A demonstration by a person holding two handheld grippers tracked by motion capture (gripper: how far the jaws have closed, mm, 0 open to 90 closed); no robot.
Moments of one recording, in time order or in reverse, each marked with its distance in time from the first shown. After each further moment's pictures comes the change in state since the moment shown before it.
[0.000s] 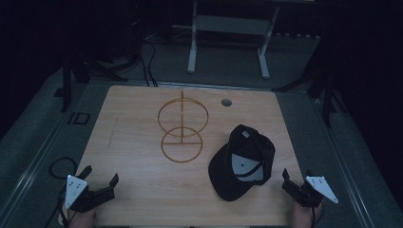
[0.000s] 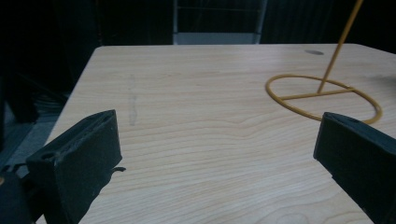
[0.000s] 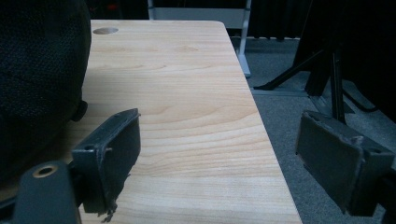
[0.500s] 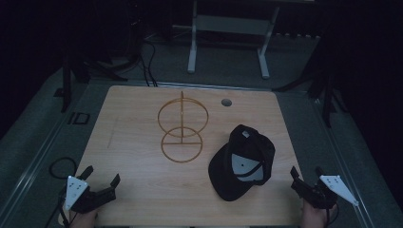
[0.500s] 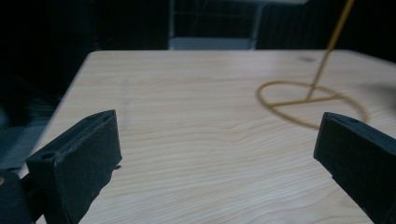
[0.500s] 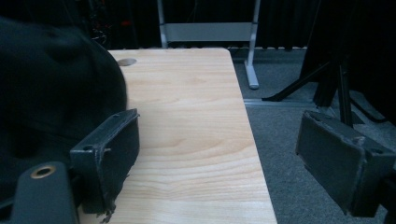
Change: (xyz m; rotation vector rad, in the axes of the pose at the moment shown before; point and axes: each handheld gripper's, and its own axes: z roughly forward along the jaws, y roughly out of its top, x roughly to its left) left arm -0.006 0.003 -0.002 -0.034 -0.036 -0.027; right arm -0.003 0.049 -0.040 -0.030 0.053 0.025
